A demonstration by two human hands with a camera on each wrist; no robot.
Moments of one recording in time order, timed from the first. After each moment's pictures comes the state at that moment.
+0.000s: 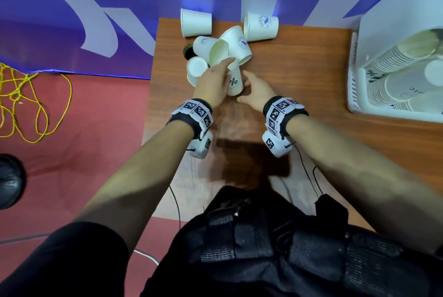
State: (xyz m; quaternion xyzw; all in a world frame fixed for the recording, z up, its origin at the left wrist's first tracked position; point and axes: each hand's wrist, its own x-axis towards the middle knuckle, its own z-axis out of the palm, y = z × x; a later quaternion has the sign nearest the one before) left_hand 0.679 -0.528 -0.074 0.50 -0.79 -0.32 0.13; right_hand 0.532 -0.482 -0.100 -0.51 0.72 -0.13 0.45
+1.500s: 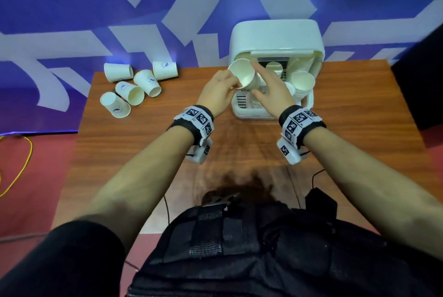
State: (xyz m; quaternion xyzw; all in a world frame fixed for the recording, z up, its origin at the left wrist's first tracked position) left_hand 0.425 -0.373 0.023 0.30 -0.90 -0.21 0.23; right_hand 0.257 -0.284 0.023 -0.57 0.71 -0.34 0.23
